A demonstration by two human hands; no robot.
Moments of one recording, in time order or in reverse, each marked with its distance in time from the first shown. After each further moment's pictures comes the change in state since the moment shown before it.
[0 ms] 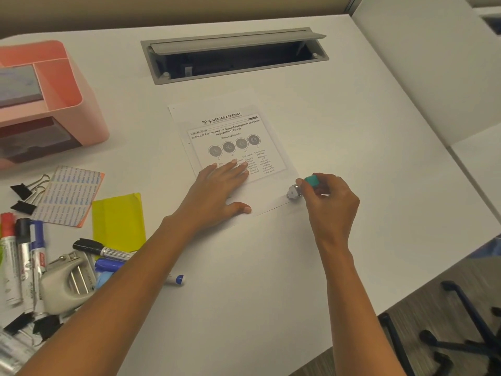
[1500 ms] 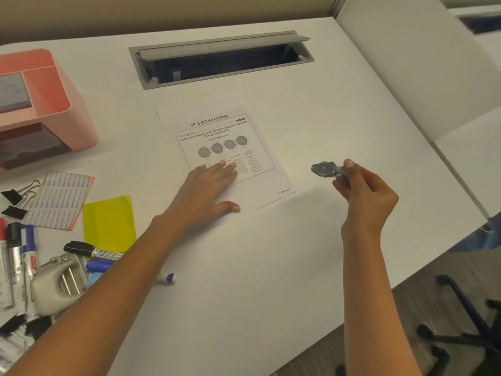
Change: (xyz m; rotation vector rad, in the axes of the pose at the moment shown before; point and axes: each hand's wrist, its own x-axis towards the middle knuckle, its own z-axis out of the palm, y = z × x) left_hand 0.001 0.001 -0.001 0.010 -0.035 -0.005; right_hand 0.025 0.000 -0.055 0.641 0.235 0.417
